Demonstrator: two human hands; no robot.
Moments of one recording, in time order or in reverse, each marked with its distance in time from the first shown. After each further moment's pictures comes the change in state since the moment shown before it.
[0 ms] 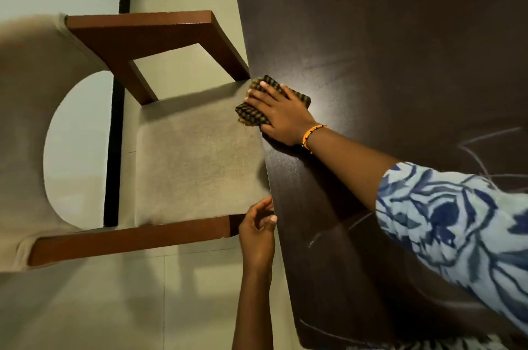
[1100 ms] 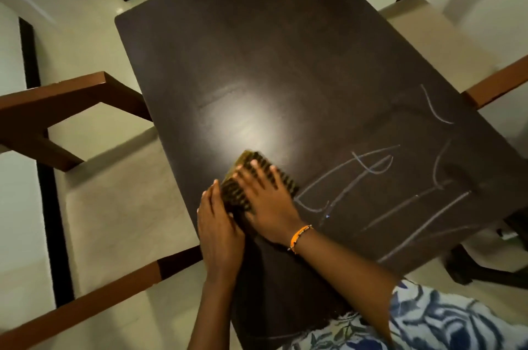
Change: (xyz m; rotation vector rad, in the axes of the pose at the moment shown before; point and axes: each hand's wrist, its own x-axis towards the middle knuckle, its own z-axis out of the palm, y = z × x) left_hand -0.028 0.048 0.076 0.852 -0.029 0.642; right_hand -0.198 -0.012 0.024 0.186 0.103 0.358
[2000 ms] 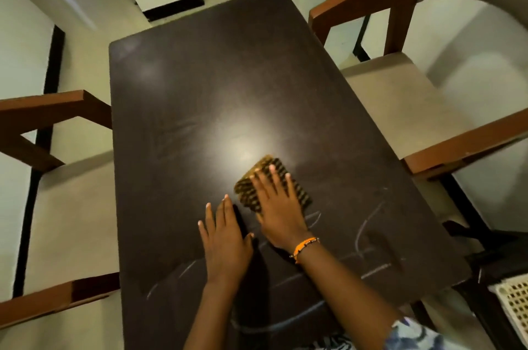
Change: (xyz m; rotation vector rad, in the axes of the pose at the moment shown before) left_hand -0.003 0.149 0.087 0.216 -0.120 -0.091; right_hand -0.027 0.163 -0.070 -0.017 0.063 0.016
